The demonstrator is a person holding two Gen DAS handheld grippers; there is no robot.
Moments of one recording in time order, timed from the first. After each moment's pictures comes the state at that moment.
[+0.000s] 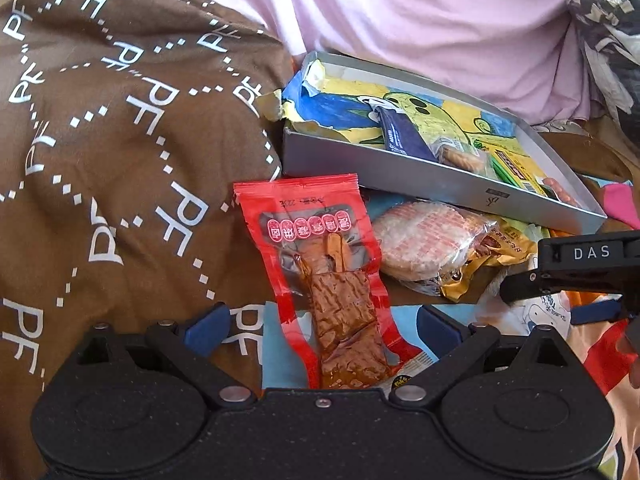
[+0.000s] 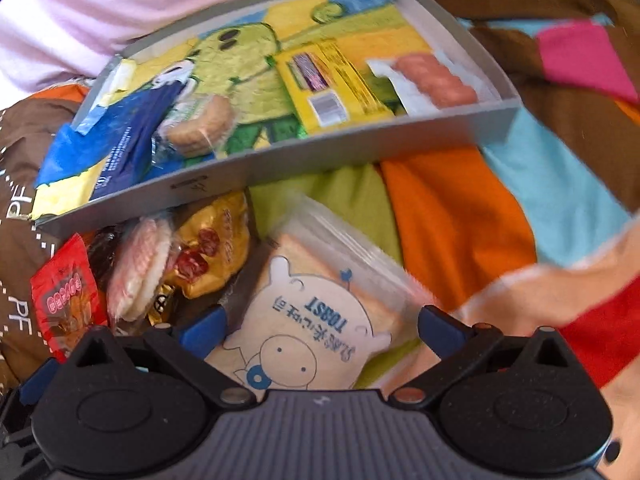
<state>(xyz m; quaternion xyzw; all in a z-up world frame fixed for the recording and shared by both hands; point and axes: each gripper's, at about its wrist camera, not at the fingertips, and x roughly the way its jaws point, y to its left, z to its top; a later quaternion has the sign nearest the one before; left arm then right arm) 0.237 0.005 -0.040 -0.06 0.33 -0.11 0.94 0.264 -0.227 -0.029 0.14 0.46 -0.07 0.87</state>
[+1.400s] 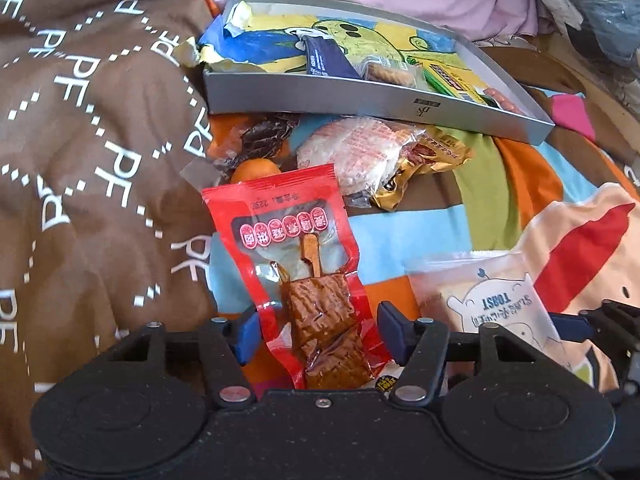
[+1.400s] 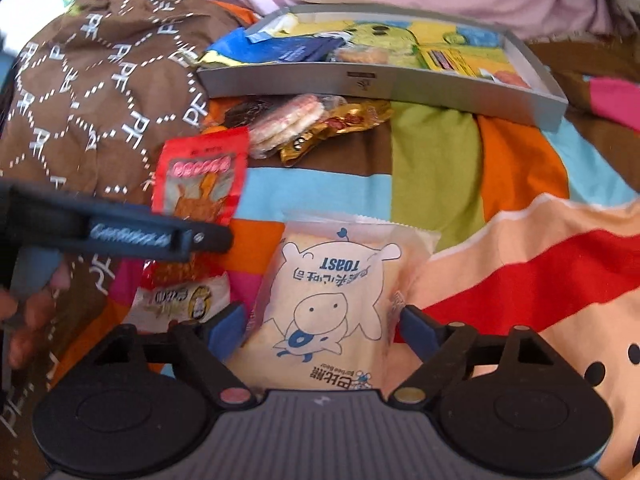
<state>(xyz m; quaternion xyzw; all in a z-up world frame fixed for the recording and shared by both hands) 0.223 -0.015 -0.038 0.00 0.42 -0.19 0.89 0.152 -0.175 -0.043 -0.02 0.40 0.06 0.92</state>
